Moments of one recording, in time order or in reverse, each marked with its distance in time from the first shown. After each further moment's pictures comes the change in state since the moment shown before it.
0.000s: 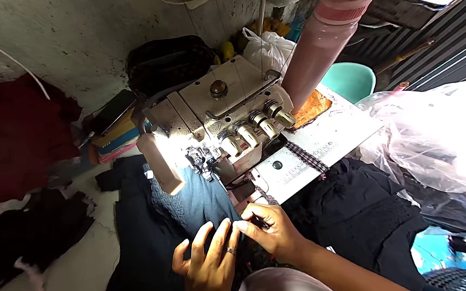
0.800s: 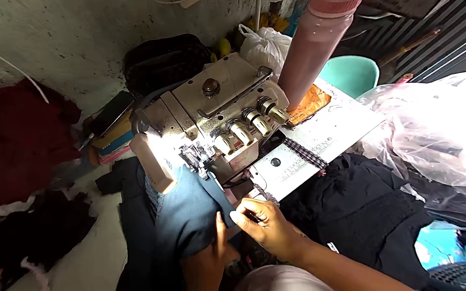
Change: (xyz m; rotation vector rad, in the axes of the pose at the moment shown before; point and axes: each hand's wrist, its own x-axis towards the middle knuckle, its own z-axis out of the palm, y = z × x) left_hand 0.019 0.013 0.013 -0.223 0.120 -0.448; right_hand 0.008 -0.003 0.007 -0.010 0.047 0.000
